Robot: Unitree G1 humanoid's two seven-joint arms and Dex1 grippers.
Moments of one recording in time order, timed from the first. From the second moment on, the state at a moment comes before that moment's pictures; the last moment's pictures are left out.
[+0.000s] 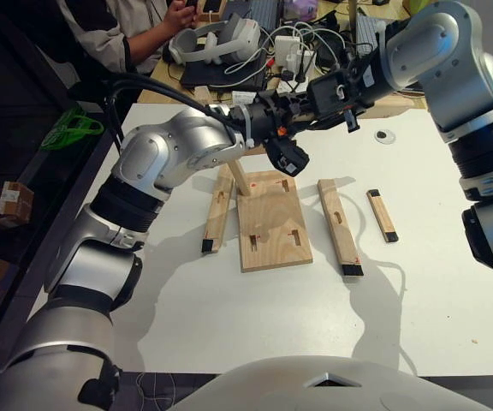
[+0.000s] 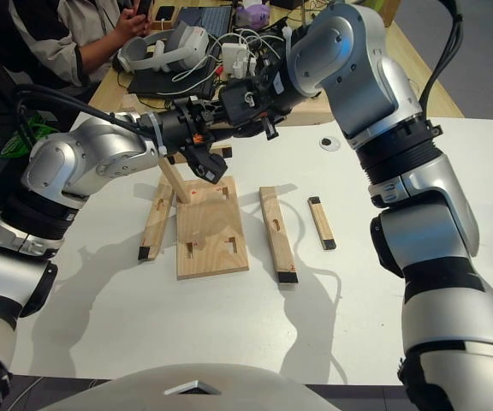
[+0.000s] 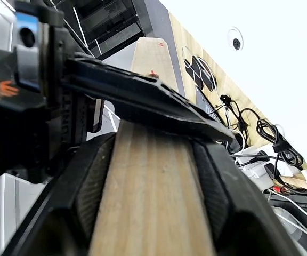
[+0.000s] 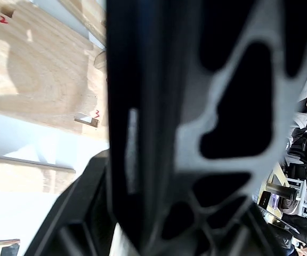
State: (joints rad) left arm -0.88 0.62 -0.50 0.13 0.97 -0.57 -0.36; right arm -1.20 -0.52 0.49 0.44 -0.25 -0.09 1.33
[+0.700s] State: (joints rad) left arm -0.83 0.70 -0.50 0.21 1.06 -0.49 -0.40; right arm -1.02 -0.61 0.26 0.39 -0.20 0.13 1.10
